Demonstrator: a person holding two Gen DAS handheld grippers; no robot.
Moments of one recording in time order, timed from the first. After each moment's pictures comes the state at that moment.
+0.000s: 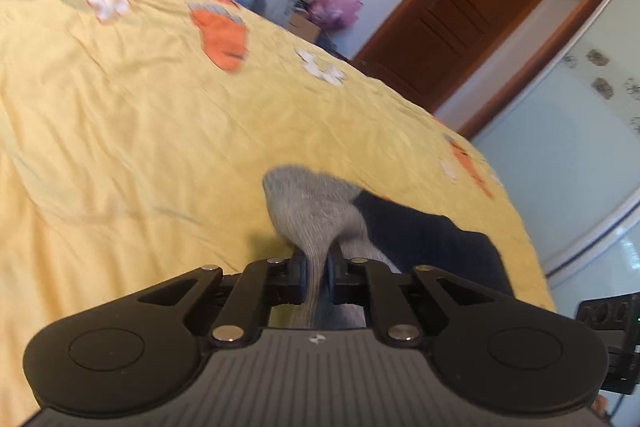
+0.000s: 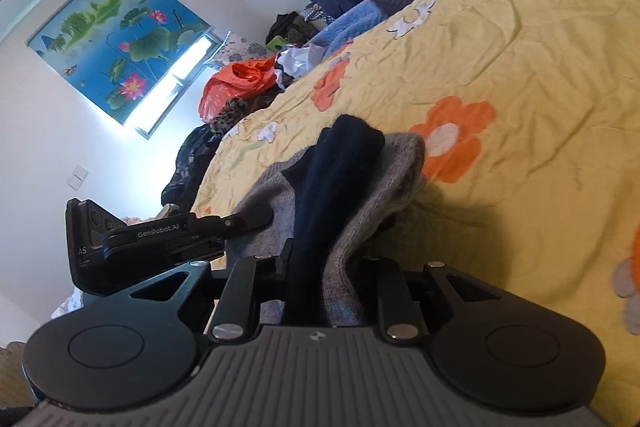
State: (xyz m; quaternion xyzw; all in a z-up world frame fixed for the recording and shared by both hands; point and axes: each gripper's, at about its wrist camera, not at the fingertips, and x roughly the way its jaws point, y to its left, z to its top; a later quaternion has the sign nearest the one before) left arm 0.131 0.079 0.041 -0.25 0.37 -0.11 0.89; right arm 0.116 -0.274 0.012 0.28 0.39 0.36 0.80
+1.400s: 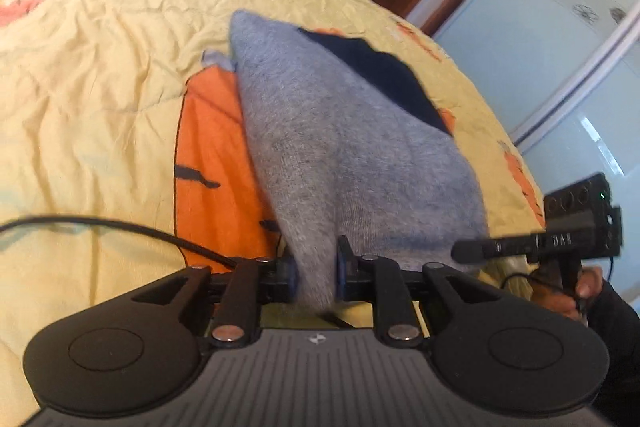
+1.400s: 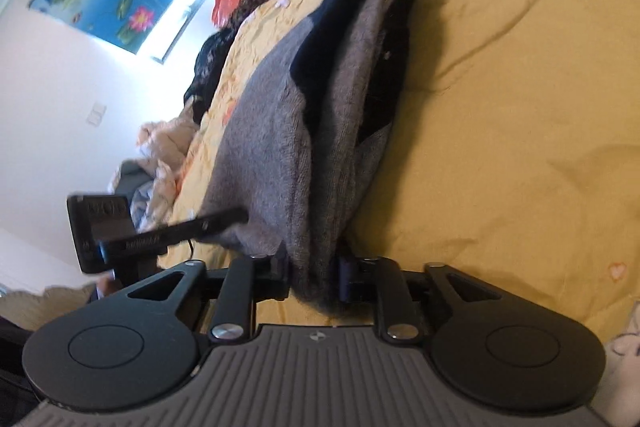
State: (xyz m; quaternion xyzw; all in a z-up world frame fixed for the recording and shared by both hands) left arm -0.059 0.082 0.018 -0.18 0.43 -0.22 0.86; right arm -0.049 -0.321 -0.022 0.28 0.49 0.39 0.73
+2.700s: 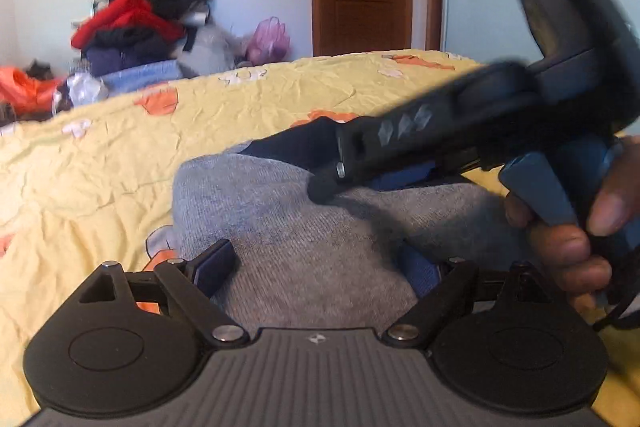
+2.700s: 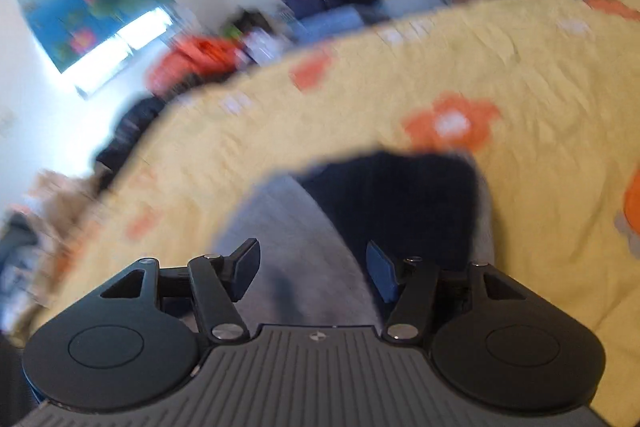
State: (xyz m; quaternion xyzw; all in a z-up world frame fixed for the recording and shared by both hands) left arm -0.018 -0.033 0.007 0.08 0.27 -0.15 0.95; right arm 0.049 -0.204 0.020 0.12 0.38 0.24 0.88
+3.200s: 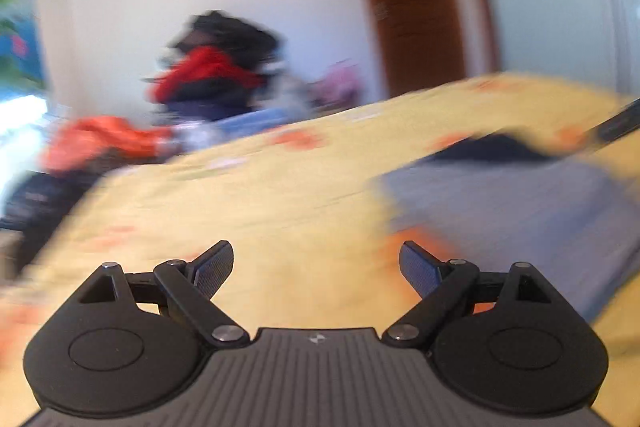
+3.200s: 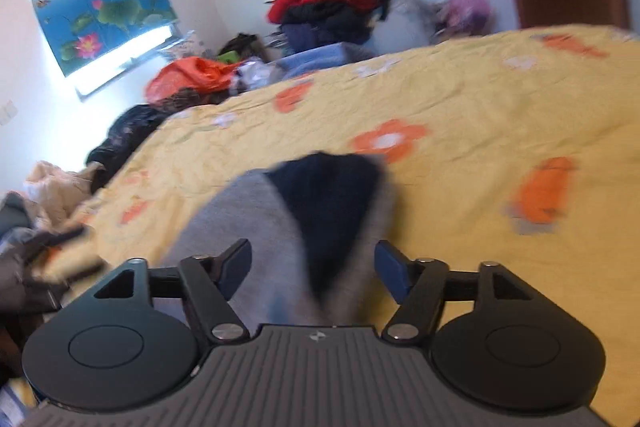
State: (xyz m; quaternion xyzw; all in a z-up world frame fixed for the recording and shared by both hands) left arm -0.079 0.149 0.046 0.16 0.22 0.00 0.96; right arm -0.030 -0.295 0.043 0.10 0.31 0.23 0.92
